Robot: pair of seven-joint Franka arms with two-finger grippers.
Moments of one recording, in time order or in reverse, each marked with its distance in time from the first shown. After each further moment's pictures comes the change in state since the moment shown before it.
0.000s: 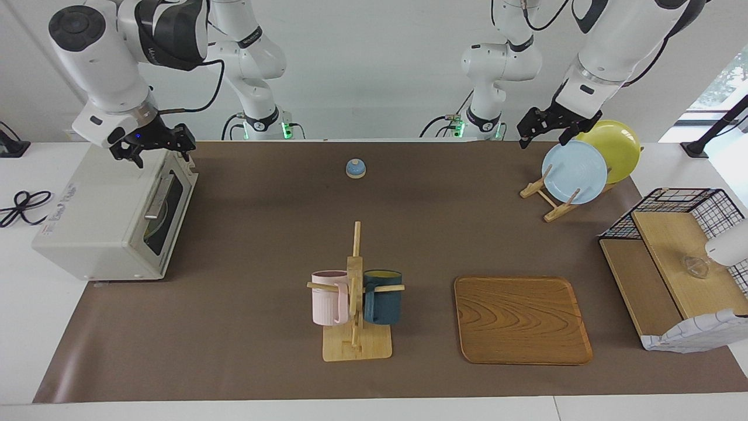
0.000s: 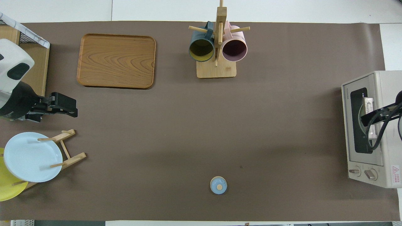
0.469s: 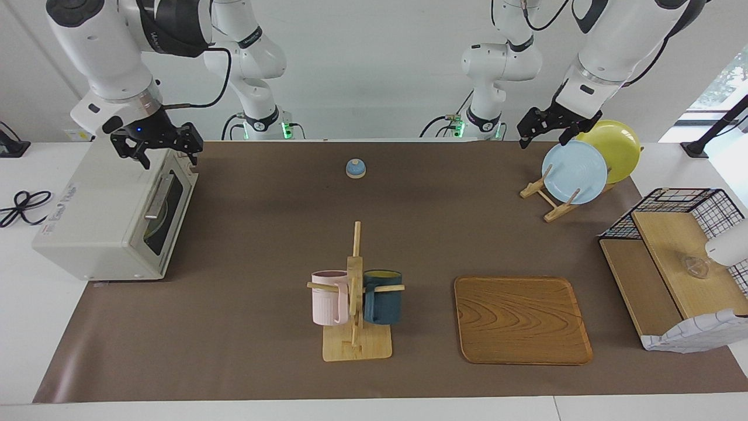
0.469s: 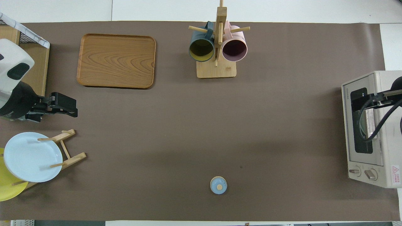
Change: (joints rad) left arm 0.000 0.000 0.000 0.000 0.000 0.000 0.000; right arm 0.037 0.022 0.014 0.080 0.086 0.023 0.195
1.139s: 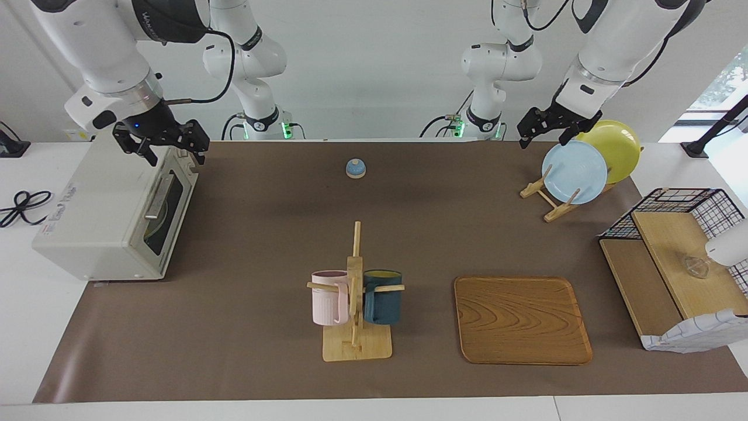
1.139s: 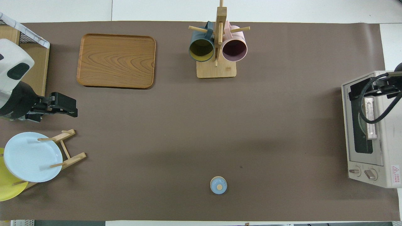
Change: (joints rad) left arm 0.000 0.000 0.000 0.000 0.000 0.000 0.000; right arm 0.156 0.075 -0.145 0.179 0.049 -0.117 0.090
